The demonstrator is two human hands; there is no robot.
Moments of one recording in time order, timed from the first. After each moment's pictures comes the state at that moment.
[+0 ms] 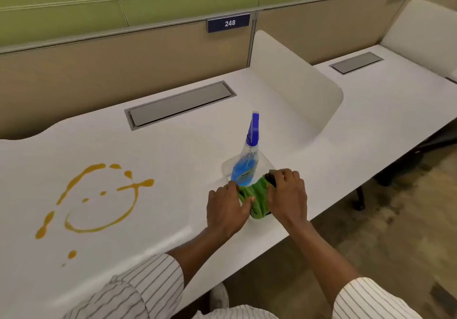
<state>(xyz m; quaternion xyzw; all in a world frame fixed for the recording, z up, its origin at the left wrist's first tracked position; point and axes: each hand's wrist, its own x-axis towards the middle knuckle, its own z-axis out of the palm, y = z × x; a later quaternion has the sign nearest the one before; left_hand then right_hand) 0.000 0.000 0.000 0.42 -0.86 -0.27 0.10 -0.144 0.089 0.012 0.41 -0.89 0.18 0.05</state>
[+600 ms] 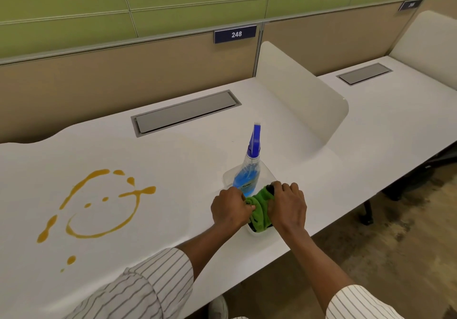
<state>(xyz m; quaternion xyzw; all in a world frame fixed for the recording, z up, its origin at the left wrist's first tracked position) -0.036 -0.021 0.003 0.51 -0.81 -0.29 0.03 -0.151 0.075 0.015 0.39 -0.92 0.08 0.00</state>
